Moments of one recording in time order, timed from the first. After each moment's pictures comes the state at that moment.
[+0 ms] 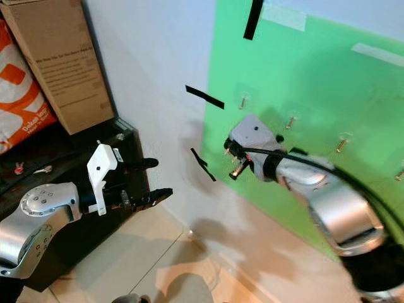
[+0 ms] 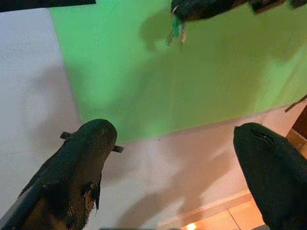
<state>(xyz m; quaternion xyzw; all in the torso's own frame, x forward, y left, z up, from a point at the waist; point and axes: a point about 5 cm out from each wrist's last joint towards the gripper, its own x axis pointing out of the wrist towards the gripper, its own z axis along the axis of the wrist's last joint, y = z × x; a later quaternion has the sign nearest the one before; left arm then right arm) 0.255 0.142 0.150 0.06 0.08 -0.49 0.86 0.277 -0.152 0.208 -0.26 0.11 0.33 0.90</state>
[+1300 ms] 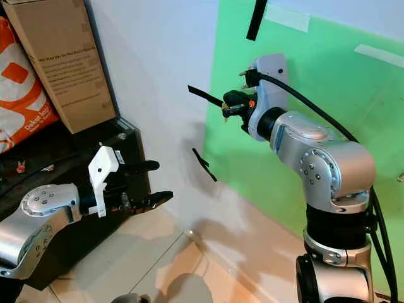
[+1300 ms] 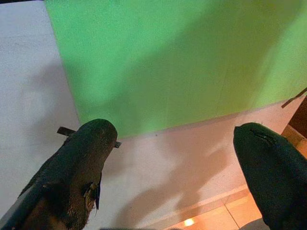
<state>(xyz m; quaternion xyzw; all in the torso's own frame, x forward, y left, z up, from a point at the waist) 0.254 0.142 0.148 0.07 0.09 -0.50 0.86 0.309 -0.144 0.255 0.00 0.10 0.22 0.97</state>
